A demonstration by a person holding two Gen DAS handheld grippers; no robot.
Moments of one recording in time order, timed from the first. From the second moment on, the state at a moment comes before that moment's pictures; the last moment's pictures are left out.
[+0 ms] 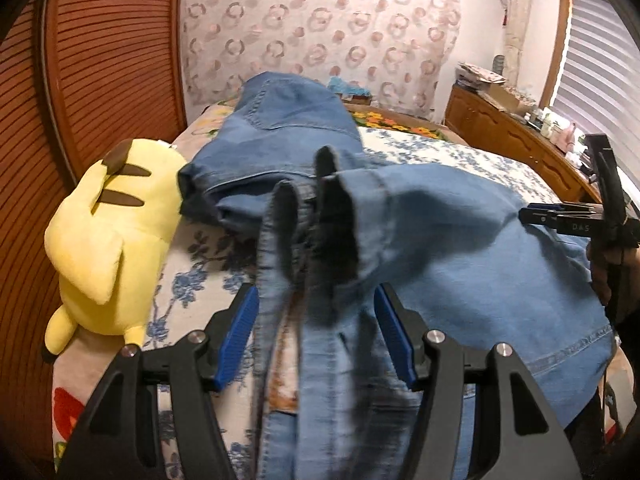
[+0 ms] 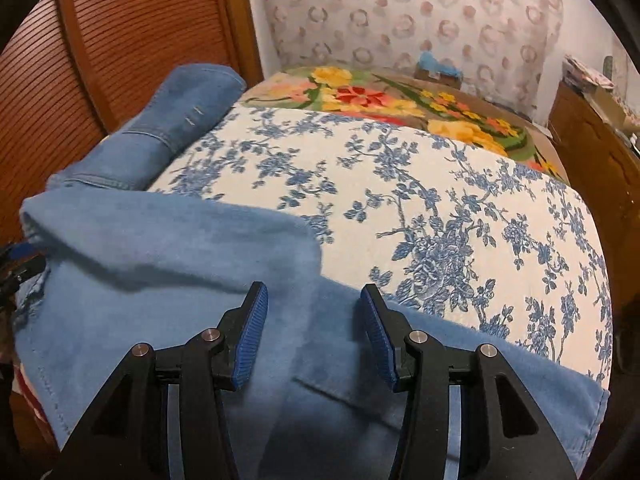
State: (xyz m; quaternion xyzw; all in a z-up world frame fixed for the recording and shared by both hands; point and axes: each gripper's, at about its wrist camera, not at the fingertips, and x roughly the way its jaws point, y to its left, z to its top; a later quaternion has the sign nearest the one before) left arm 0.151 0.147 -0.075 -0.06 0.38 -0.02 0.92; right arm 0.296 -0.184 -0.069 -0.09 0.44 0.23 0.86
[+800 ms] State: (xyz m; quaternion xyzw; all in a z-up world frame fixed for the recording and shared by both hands) left arm 0.103 0.040 -0.008 0.00 0.31 -0.12 0.94; right arm 0.176 -0.316 -0.010 -0.04 0.37 0.21 0.90
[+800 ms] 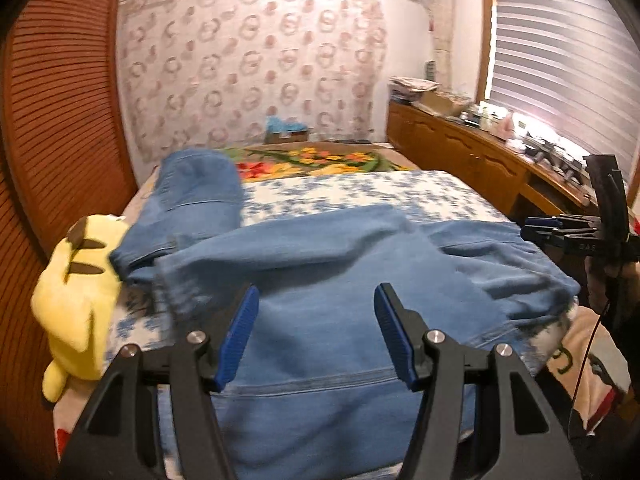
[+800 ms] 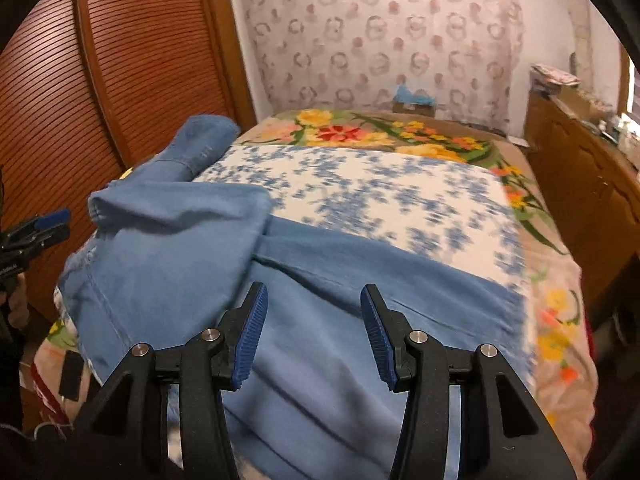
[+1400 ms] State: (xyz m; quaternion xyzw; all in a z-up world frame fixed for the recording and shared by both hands) left arm 0.112 -0.065 -0.072 0.02 0.39 -0.20 0.90; right arm 0.112 -0.438 -0.050 -0.03 0.39 0.10 0.91
